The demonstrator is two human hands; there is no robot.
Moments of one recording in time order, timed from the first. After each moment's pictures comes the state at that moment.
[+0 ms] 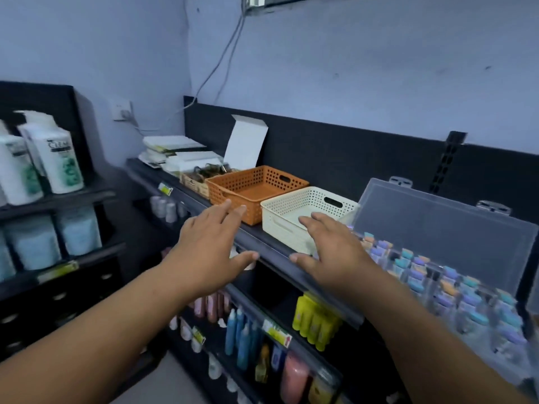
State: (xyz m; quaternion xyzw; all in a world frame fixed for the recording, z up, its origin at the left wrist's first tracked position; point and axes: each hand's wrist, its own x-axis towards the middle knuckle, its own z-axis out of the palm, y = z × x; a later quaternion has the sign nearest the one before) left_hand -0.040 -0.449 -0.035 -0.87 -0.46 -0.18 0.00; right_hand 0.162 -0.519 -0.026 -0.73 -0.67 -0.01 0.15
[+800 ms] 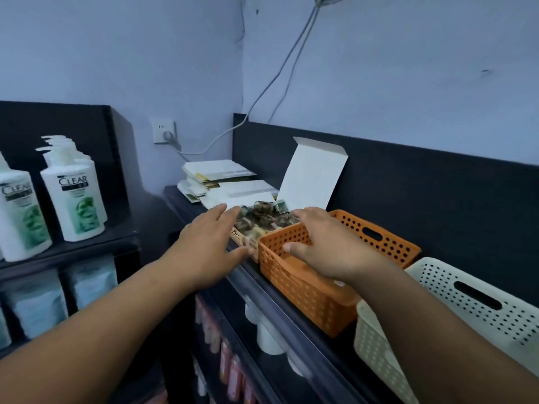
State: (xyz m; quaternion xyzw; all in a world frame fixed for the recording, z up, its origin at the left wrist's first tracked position) left_hand -0.078 -0.138 -0.029 -0.81 -0.56 -0.20 -0.03; right_hand 0.129 -0.169 -0.005 -0.64 -0.74 0.06 0.17
